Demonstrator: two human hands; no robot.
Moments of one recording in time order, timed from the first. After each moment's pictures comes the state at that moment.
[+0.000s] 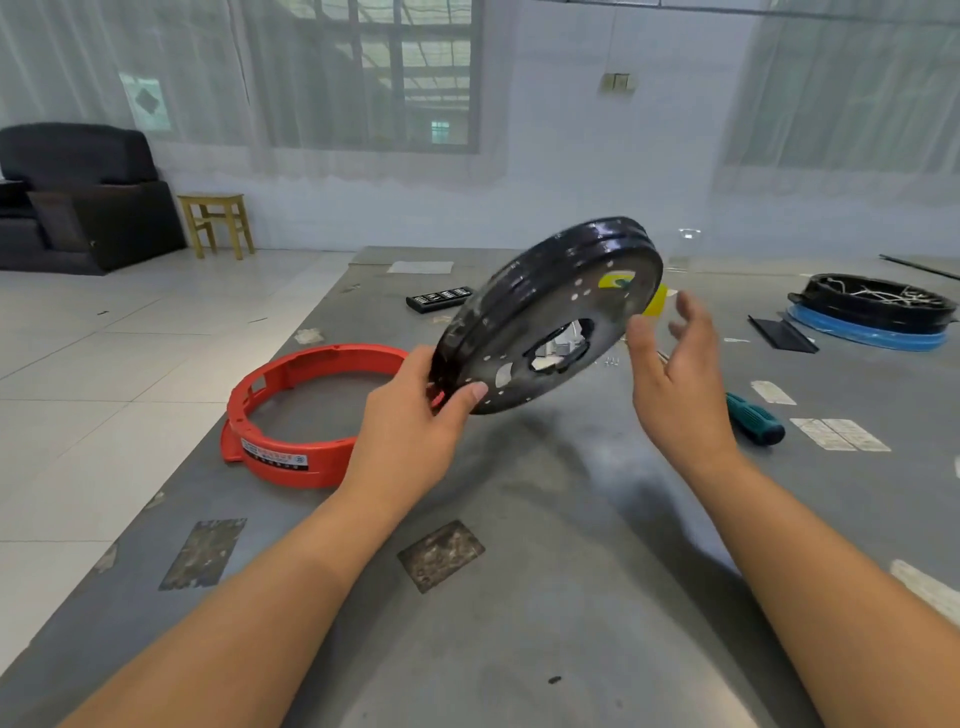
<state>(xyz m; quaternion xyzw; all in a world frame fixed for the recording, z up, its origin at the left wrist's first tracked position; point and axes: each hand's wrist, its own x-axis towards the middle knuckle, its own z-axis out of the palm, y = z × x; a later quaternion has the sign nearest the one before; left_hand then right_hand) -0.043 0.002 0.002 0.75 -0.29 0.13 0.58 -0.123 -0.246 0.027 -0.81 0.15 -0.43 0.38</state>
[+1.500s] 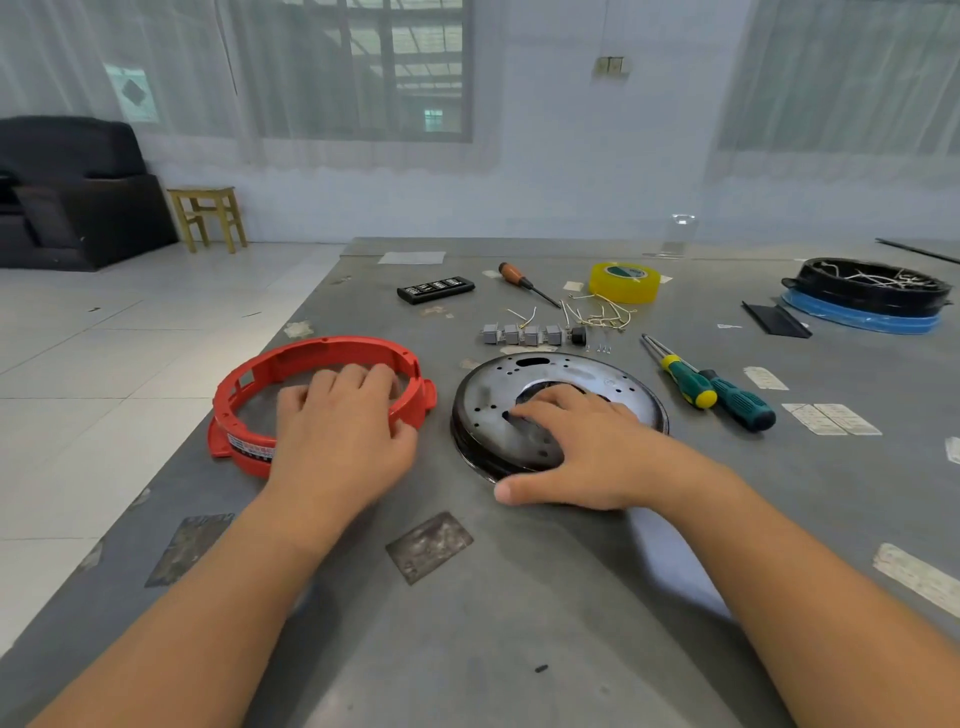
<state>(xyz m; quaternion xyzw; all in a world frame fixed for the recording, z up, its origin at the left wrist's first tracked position) -0.056 0.039 0.019 0.95 -0.21 0.20 0.12 -0.142 -0.196 0.032 -1.00 0.02 0.02 0.09</state>
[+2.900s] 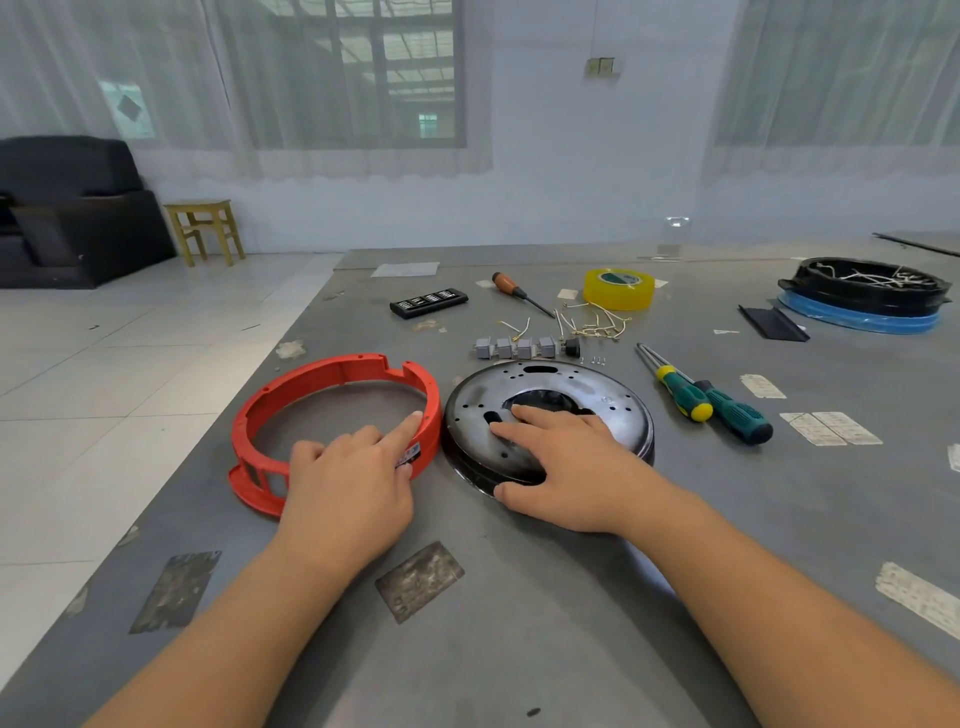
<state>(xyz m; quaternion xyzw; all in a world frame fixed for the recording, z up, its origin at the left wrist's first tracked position) -0.046 0.027 -0.004 0.95 -0.25 0.17 0.03 -0.121 -0.203 0.011 -0.99 -0.01 -0.05 0.10</state>
